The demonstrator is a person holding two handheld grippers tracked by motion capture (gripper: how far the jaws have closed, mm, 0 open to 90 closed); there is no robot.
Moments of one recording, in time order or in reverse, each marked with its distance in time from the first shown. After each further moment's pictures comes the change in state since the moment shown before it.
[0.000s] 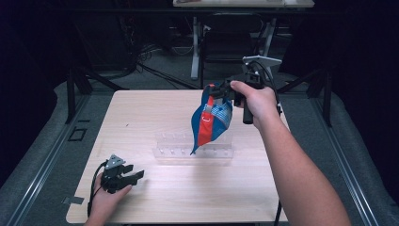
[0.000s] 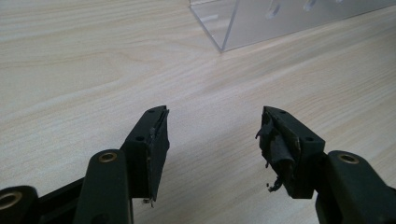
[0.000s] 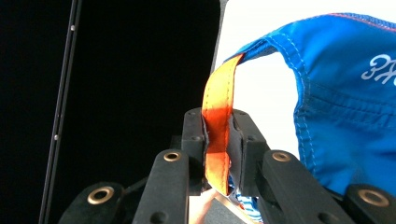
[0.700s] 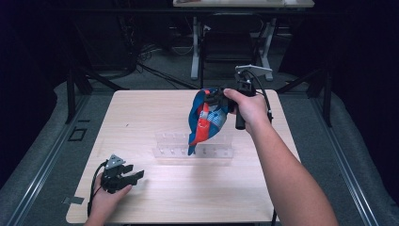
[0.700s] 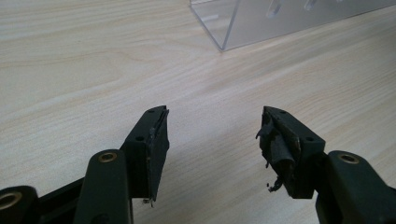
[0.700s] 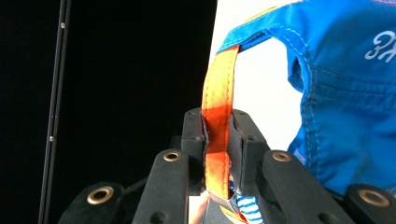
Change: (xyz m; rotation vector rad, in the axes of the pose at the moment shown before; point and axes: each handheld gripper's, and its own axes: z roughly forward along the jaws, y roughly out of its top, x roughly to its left) left arm 0.000 0.000 0.000 0.000 0.002 -0.001; right arm -0.020 -0.004 0.027 0.017 0.001 0.030
